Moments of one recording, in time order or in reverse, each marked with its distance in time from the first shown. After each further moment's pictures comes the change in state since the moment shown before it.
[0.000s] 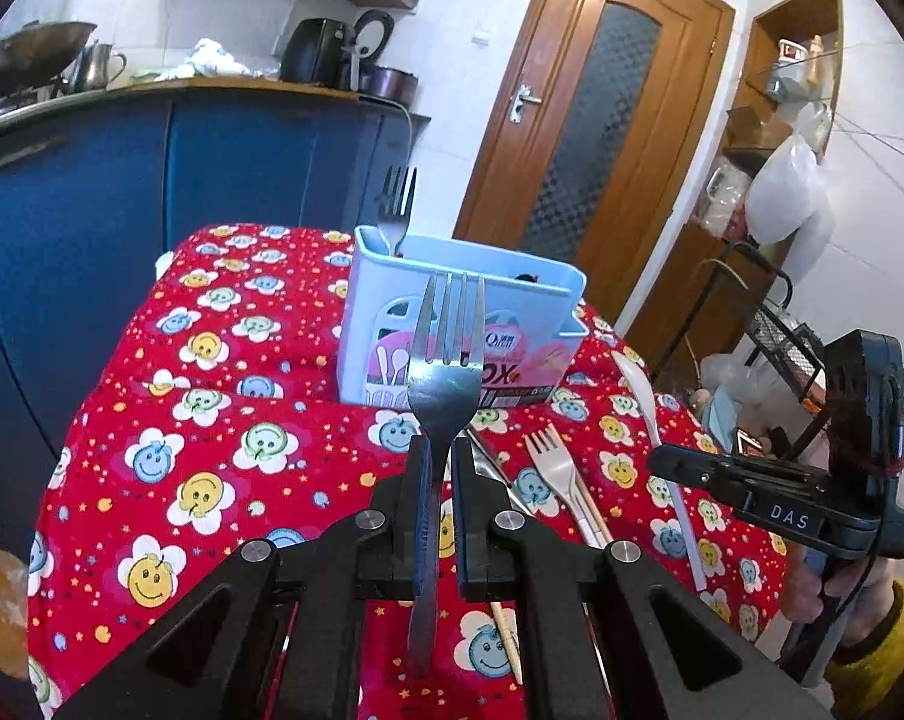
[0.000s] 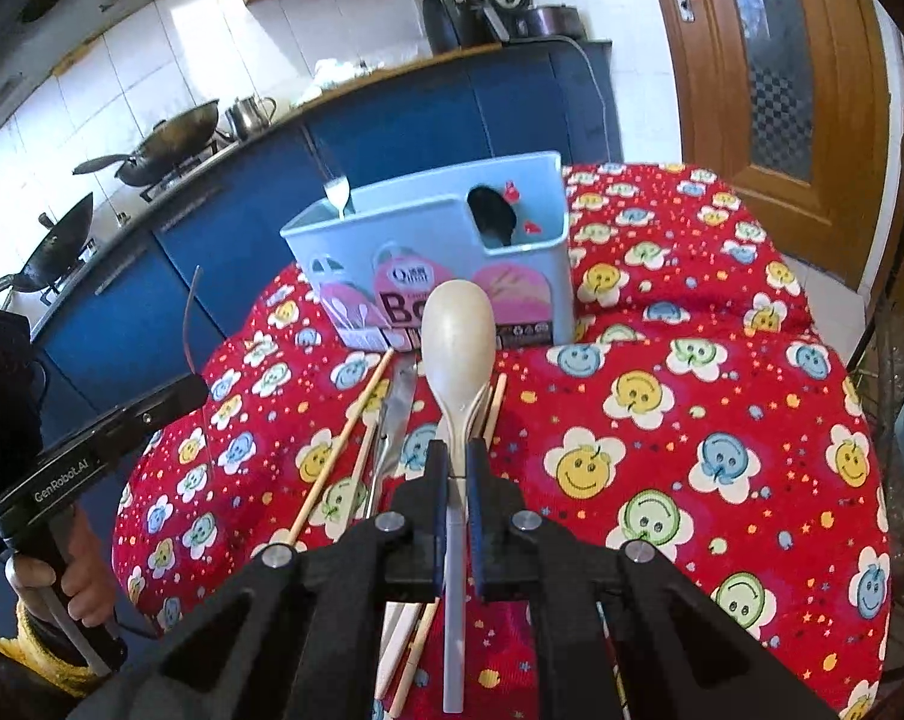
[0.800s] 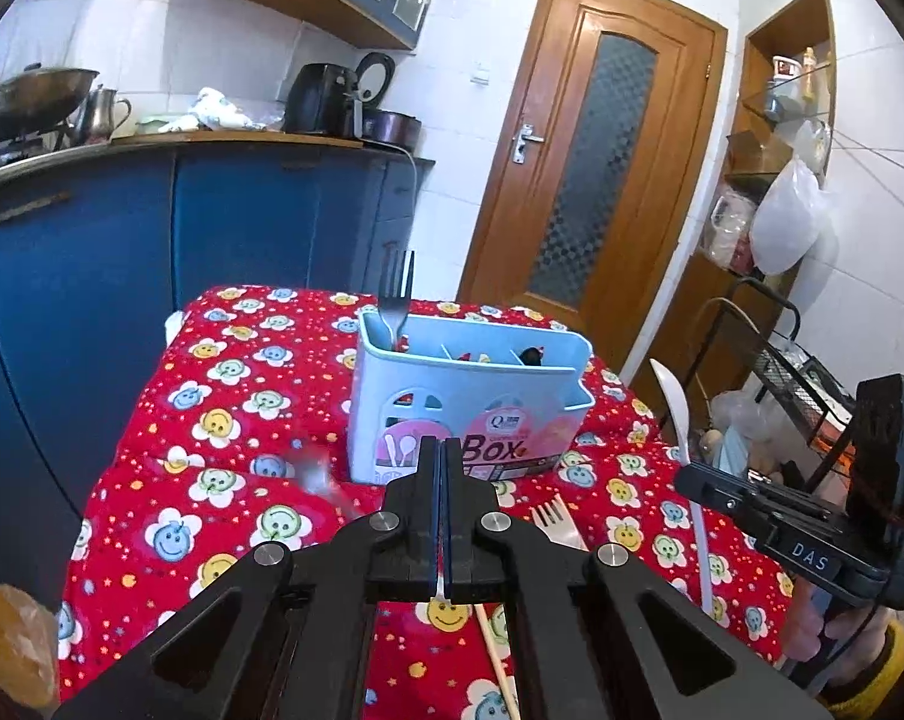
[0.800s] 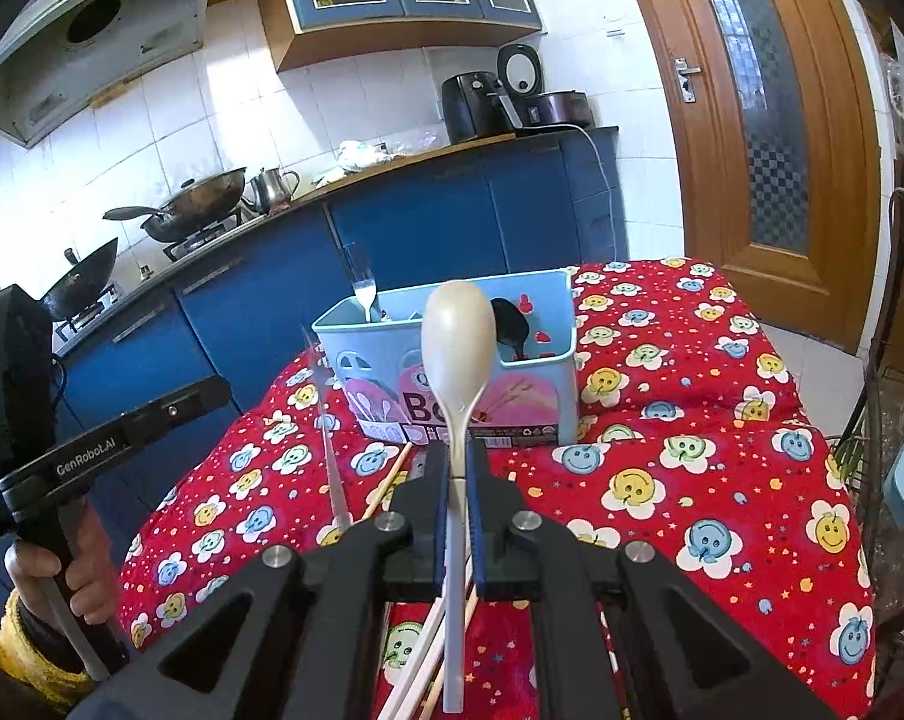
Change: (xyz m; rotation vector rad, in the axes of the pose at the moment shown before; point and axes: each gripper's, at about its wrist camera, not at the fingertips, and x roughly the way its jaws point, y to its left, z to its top) left arm -0.003 -0.004 0.031 0.023 -0.089 0.037; right arm -0.020 0.004 0.011 -0.027 -0.200 0.012
